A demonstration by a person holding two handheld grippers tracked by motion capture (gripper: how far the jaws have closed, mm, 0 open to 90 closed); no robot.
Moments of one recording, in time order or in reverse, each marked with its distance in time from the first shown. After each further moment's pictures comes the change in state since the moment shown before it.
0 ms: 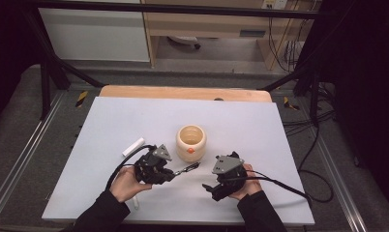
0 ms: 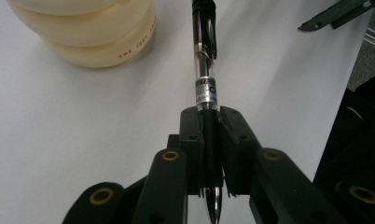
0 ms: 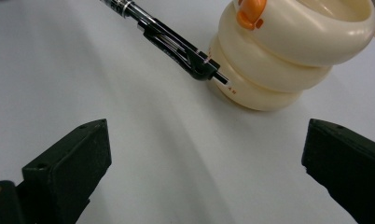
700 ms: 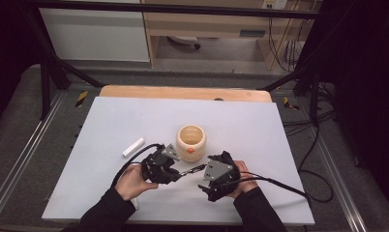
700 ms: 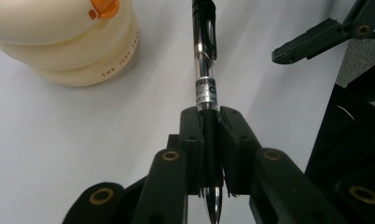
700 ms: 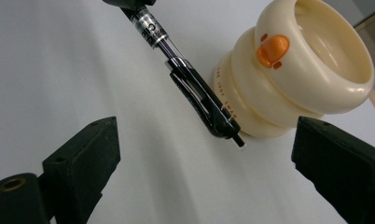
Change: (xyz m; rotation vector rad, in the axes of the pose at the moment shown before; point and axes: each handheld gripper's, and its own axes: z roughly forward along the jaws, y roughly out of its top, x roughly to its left) left arm -0.009 0.018 0.003 0.030 -0.018 0.039; right arm 0.015 0.020 0.001 0.031 -0.033 -0.209
